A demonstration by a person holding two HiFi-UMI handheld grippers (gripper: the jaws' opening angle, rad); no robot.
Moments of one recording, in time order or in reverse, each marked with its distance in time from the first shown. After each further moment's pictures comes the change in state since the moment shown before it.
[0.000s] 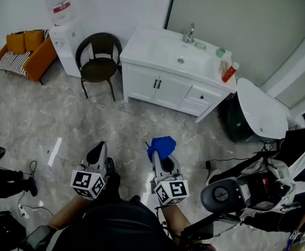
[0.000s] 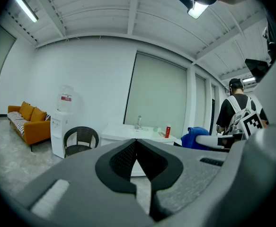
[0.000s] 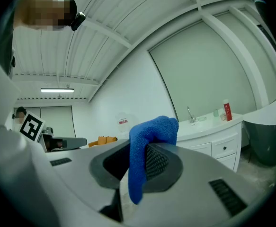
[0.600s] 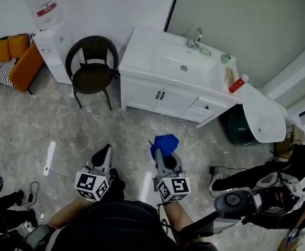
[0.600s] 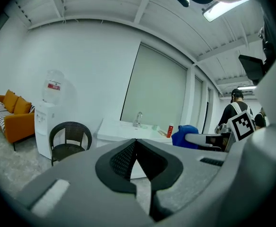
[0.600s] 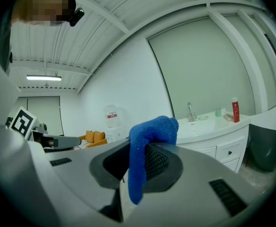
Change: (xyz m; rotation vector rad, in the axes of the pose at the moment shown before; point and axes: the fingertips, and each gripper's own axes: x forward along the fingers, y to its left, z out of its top) left arm 0.137 0.136 -0.020 -0.027 0.027 -0.155; right arm 0.193 -0.014 -0.041 -0.061 0.041 -0.121
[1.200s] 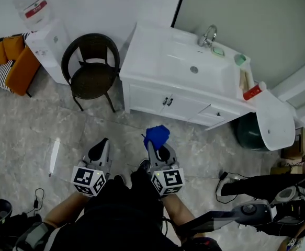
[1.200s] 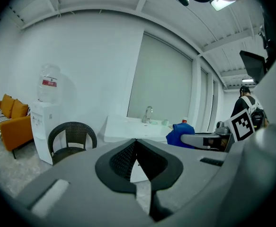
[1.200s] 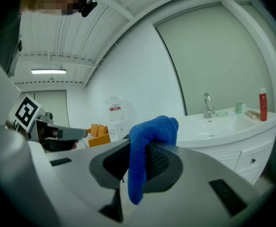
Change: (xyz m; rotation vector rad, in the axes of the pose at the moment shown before) left arm 0.122 0.109 -0.035 0.055 0.024 0.014; right arm 0.171 -0.019 -0.064 -0.078 0.028 0.097
